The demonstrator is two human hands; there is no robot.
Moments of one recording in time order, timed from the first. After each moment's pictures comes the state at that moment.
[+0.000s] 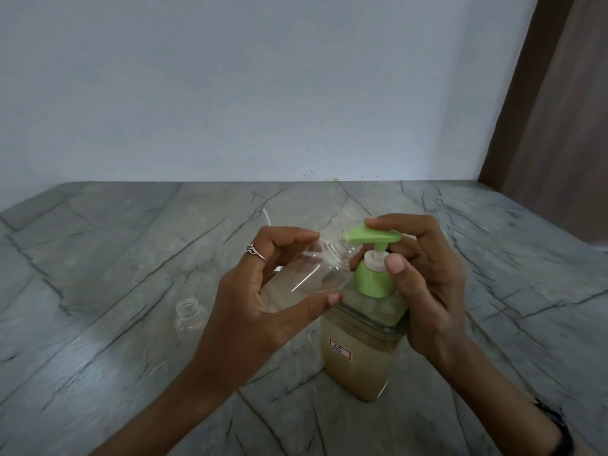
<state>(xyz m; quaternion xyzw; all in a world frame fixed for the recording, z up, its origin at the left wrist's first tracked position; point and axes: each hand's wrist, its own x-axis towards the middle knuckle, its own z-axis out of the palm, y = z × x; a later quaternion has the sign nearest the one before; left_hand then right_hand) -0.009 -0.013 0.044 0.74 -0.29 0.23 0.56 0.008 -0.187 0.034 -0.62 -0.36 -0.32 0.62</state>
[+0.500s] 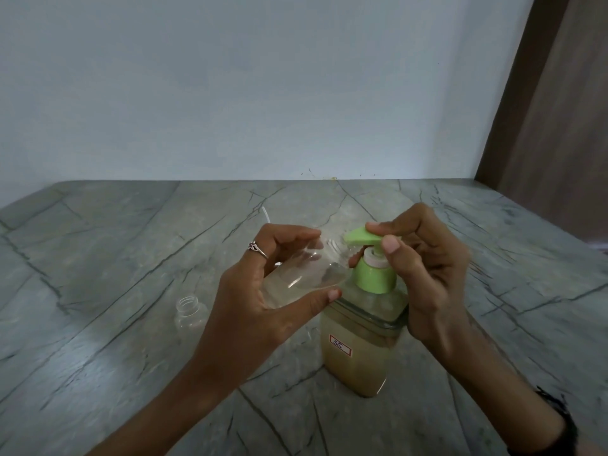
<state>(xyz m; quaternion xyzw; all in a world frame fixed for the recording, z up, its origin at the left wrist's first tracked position) -0.009 -0.013 0.043 0.74 -0.29 0.22 0.56 0.005 -0.183 0.044 -0.62 -0.32 -0.33 0.63</state>
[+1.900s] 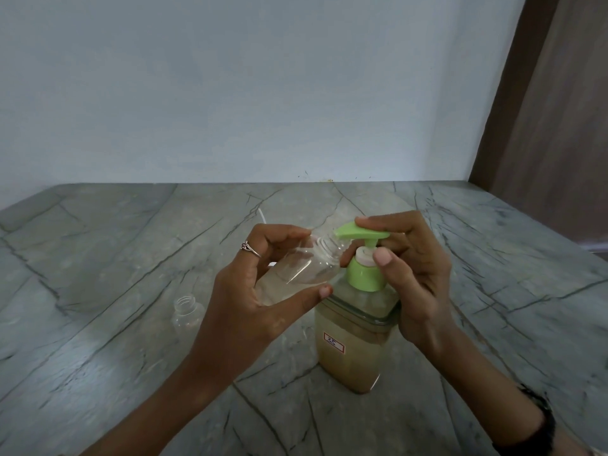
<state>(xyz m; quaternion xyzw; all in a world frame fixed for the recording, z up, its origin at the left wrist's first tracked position) -0.009 -0.012 0.044 0.75 -0.29 0.24 0.54 0.008 -0.187 0.036 -0.62 -0.35 -0.31 0.63</state>
